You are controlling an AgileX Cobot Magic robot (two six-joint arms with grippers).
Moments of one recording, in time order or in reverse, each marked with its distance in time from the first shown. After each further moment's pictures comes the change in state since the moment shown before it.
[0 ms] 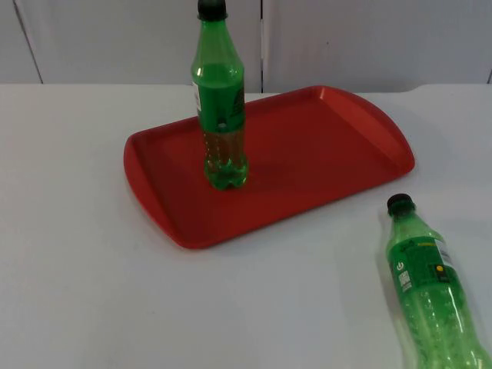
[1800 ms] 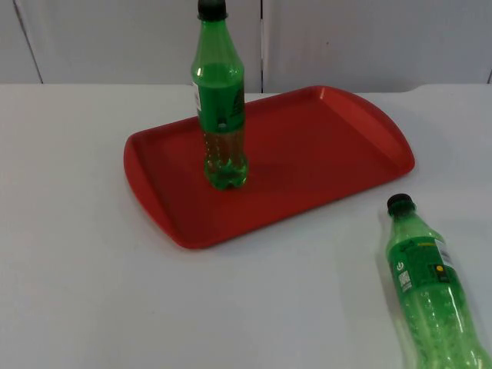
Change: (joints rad) right arm 0.000 0.000 0.000 0.000 0.000 0.000; left arm 0.000 0.000 0.016 0.002 -0.004 -0.008
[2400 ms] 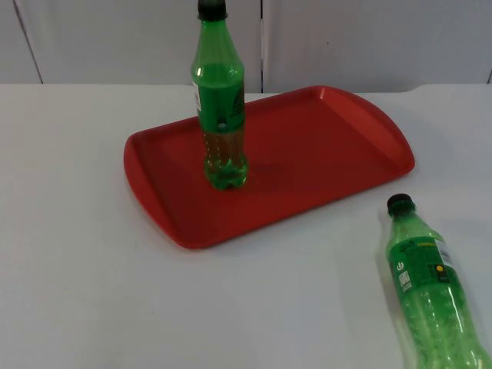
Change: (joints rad) right arm 0.000 0.000 0.000 0.000 0.000 0.000; left arm 0.000 0.000 0.000 0.000 0.002 0.000
